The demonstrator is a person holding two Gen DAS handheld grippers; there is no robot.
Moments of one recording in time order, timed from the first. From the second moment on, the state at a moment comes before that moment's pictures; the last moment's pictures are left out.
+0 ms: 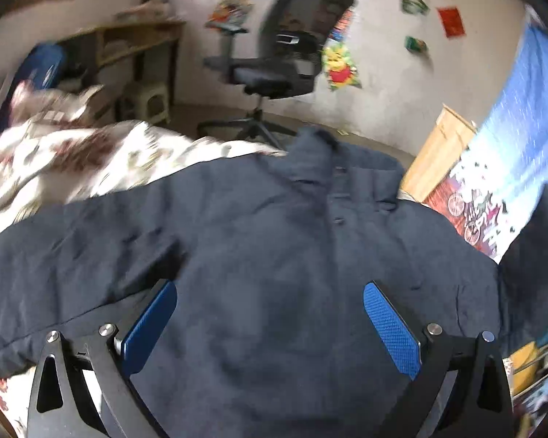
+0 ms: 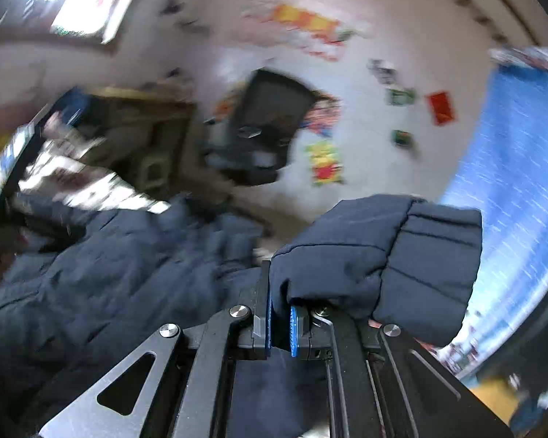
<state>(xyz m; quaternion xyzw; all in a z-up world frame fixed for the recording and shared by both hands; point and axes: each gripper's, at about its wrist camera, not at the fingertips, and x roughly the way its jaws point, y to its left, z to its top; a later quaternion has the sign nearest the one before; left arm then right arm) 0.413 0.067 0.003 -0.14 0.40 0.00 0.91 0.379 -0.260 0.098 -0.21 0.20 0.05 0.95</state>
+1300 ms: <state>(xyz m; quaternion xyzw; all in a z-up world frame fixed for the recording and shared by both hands) 0.435 0.021 -0.053 -0.06 0.41 -0.04 0.91 0.346 -0.296 -0.008 -0.10 0.28 0.09 0.95</state>
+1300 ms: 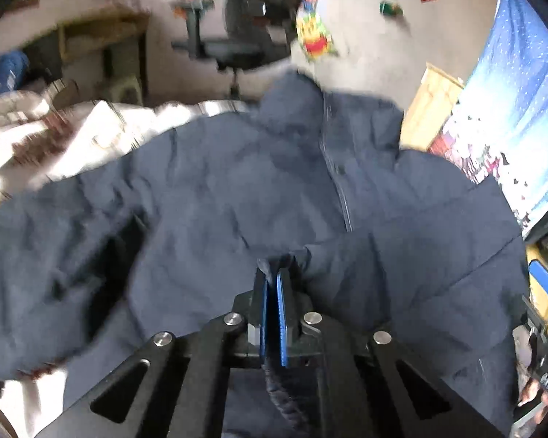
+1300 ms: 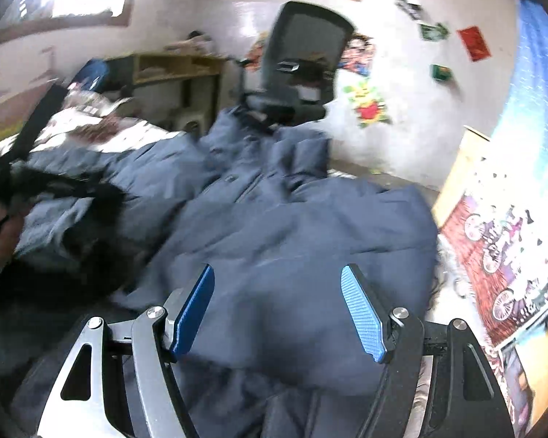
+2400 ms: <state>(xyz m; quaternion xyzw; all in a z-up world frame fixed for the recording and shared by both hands) 0.461 0.077 -0.098 0.03 0.45 0.10 0.89 0.433 -0.222 -0.112 -0.08 0.36 0.08 0.93</state>
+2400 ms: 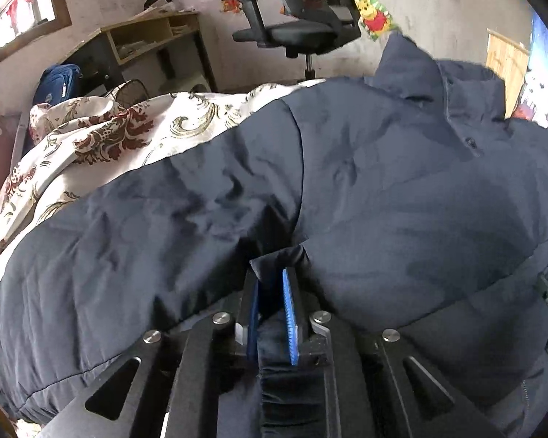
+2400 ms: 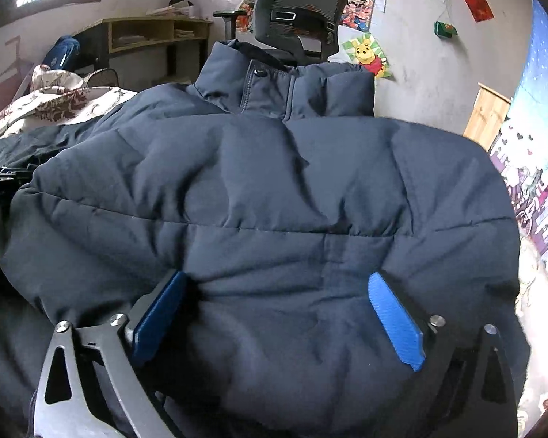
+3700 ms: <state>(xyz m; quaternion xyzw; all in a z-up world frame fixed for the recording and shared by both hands) 0.226 0.346 -0.140 -0.50 0.31 0.29 0.75 0.419 -0.096 -0.108 -0.08 0.37 0.17 0.91</state>
